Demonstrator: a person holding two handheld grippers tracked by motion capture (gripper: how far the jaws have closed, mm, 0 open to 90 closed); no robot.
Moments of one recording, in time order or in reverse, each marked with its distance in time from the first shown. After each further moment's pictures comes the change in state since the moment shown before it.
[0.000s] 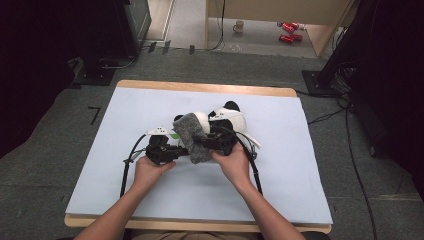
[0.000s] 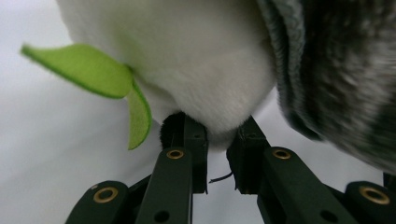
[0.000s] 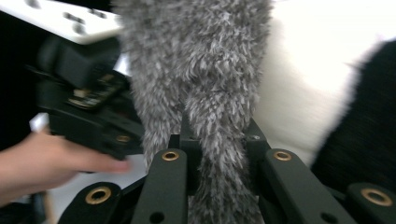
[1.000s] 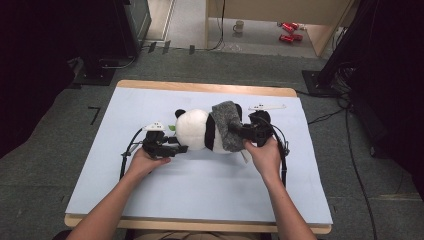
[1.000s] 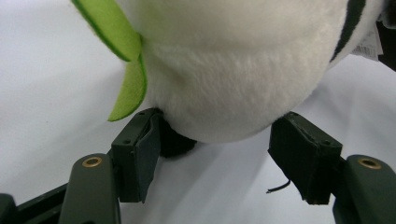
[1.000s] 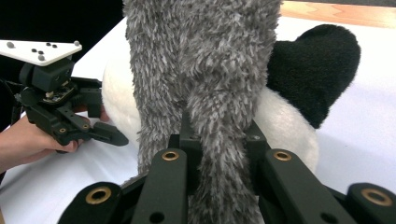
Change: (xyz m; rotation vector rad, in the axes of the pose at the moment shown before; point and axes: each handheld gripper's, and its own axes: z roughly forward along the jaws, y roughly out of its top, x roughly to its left) left arm 0.043 0.003 0.007 -0.005 0.013 0.102; right arm -0.061 -0.002 -0.072 -0.074 -0.153 0.097
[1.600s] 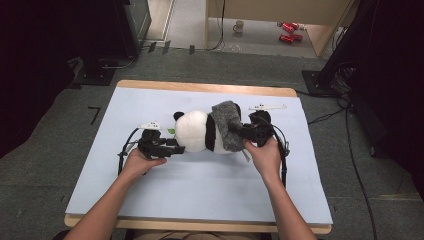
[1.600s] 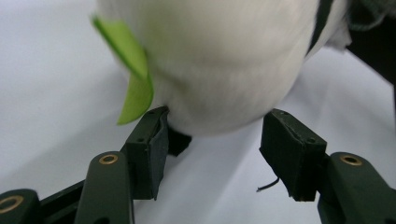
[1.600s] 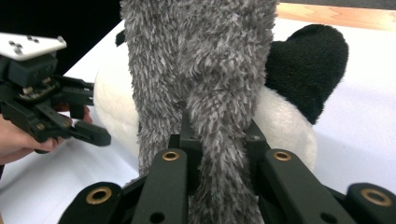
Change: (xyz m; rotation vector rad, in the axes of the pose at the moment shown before) left arm -0.008 0.005 -0.016 0.061 -0.033 -0.013; right arm 0.001 0.001 -0.002 -0.005 -0.005 -0.002
